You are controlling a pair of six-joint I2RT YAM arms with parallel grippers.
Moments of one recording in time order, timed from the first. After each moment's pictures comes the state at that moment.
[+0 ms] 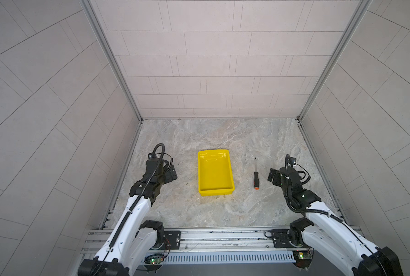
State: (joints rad) left arm -0.11 0.85 0.59 -0.56 -0.16 -0.40; right arm 0.30 0.80 0.34 -0.22 0.42 0.45
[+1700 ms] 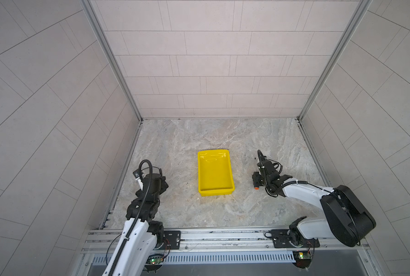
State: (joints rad) left arm -0.11 0.56 0.39 -0.62 -0.39 -0.65; right arm 0.44 1.41 0.54 -0.11 0.15 0.46
